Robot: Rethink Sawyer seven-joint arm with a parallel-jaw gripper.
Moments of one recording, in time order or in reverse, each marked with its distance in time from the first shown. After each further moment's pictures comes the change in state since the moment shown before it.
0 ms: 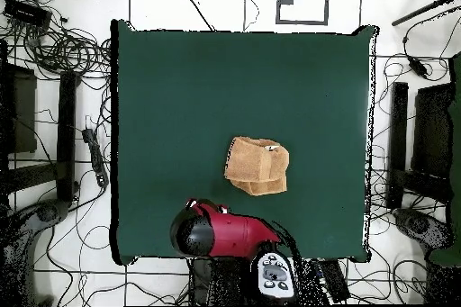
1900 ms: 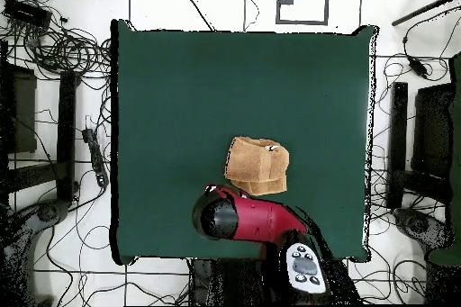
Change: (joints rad) arm -0.087 0.001 0.000 -0.095 -0.048 0.076 0.000
